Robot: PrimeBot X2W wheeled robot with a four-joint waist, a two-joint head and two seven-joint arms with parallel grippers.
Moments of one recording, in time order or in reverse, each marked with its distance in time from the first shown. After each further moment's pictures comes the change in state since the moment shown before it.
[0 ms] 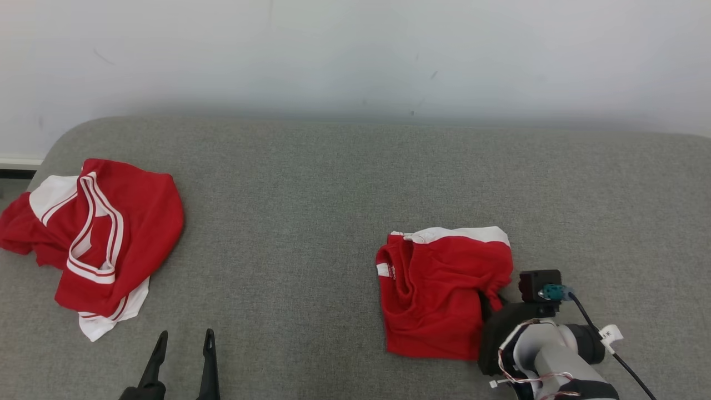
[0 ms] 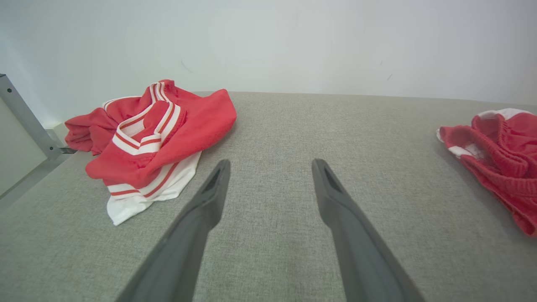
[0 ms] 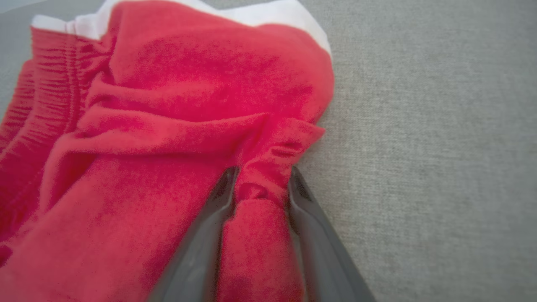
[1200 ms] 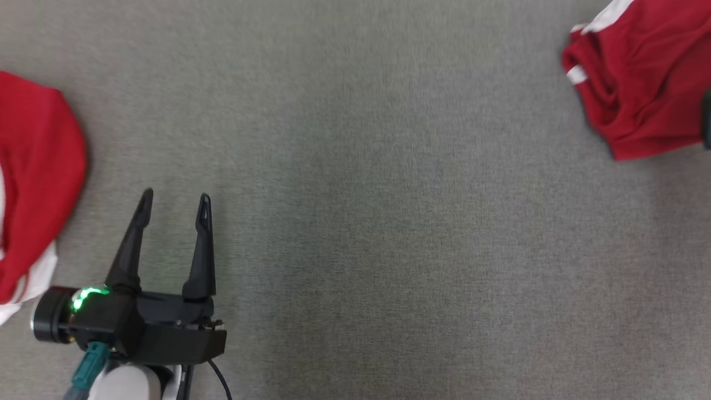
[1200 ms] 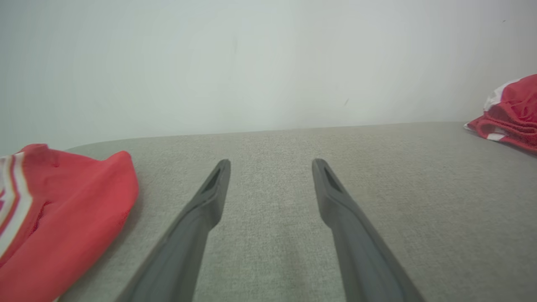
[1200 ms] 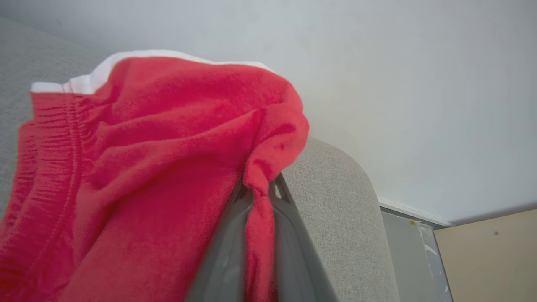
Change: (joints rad) left arm -0.236 0.026 -0.022 -0.211 -0.003 -0.066 0.000; right arm -0.564 -0.547 0.266 -0.049 -0.036 0.003 0.085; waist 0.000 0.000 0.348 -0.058
